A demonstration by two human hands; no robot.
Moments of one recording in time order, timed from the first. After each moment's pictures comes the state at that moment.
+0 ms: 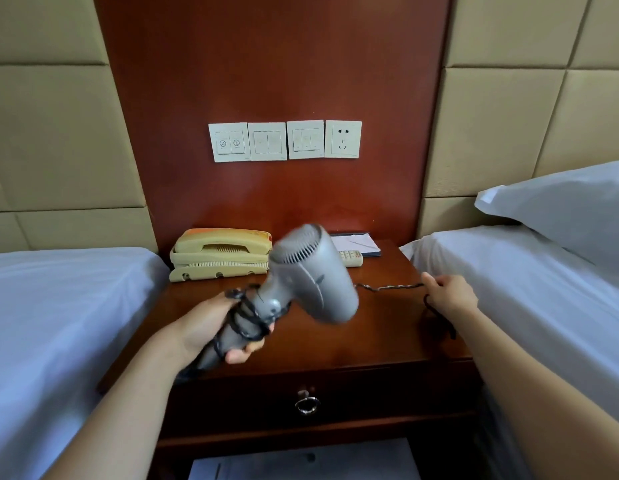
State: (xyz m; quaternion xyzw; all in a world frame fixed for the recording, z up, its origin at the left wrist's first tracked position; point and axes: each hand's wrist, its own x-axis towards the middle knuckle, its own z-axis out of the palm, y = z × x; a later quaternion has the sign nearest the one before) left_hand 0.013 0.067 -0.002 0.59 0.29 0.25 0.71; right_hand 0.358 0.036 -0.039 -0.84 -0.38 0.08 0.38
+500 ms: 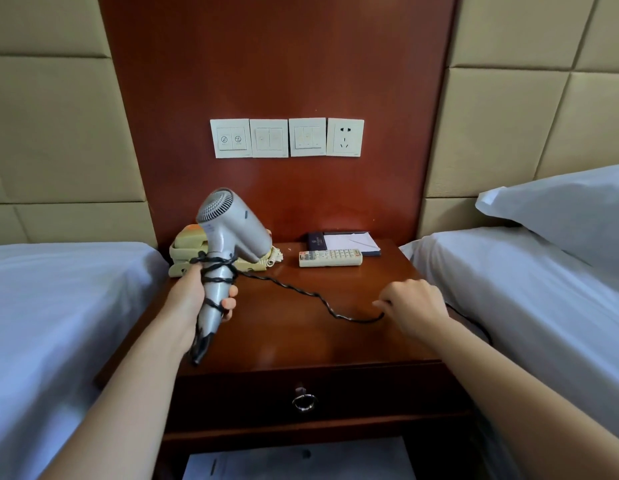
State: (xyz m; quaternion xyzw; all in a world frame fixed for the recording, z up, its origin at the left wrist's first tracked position) left_hand 0.005 0.112 -0.009 0.42 0.41 0.45 0.67; right_hand 0.302 0.029 -0.036 -0.76 -0.63 -0.16 0.08
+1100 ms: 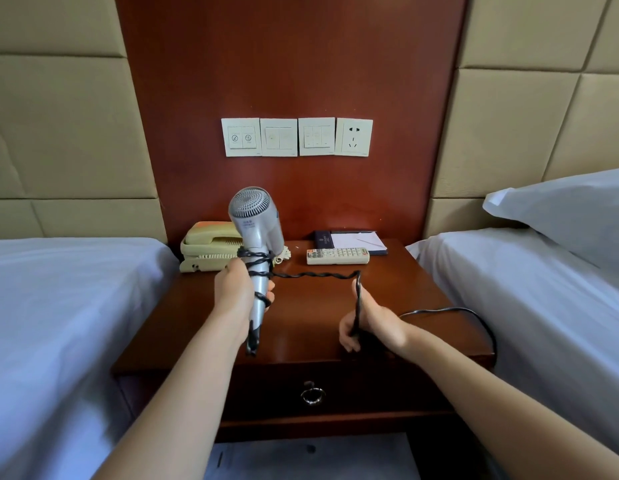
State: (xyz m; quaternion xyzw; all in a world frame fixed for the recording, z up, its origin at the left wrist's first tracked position) left_hand 0.051 0.096 -0.007 0.38 0.50 0.53 0.57; right_hand 0.244 0.022 -0.043 -0.56 -0.64 0.44 0.29
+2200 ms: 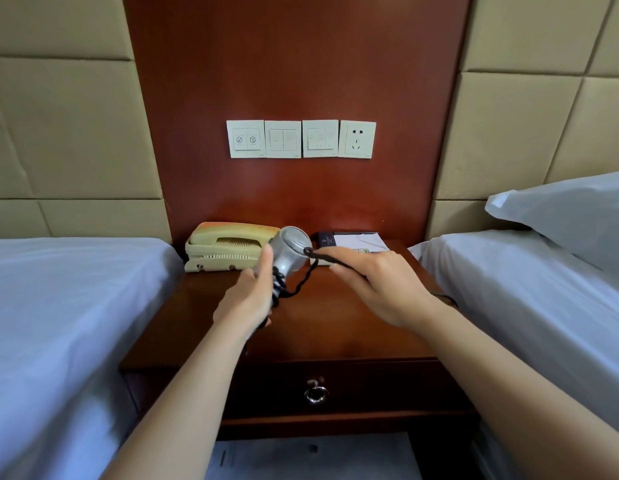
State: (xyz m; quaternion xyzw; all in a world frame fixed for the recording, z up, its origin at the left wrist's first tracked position) left_hand 0.042 0.083 -0.010 0.61 0.63 0.33 0.35; right_hand 0.226 0.002 0.023 -0.48 -0.80 -0.14 0.33
